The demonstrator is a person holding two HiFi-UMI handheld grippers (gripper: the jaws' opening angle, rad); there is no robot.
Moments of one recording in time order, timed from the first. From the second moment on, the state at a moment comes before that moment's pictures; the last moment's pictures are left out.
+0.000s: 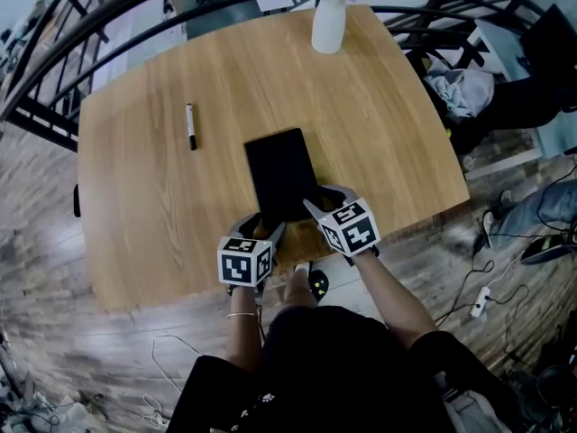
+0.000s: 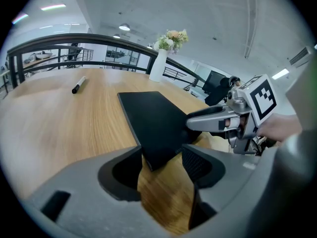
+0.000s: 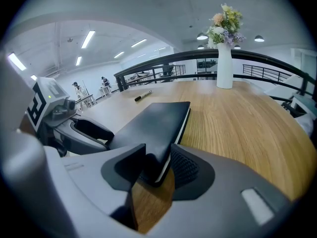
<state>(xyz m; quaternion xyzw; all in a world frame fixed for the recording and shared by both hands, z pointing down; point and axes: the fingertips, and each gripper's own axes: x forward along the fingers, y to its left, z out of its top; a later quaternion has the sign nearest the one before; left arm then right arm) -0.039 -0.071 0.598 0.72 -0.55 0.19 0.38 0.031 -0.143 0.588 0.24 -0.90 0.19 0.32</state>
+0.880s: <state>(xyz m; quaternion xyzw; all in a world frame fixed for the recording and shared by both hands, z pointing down) -0.039 -0.058 0.597 0.73 -0.54 0.16 0.39 0.033 -0.131 0.594 0.23 -0.90 0.19 0.32</state>
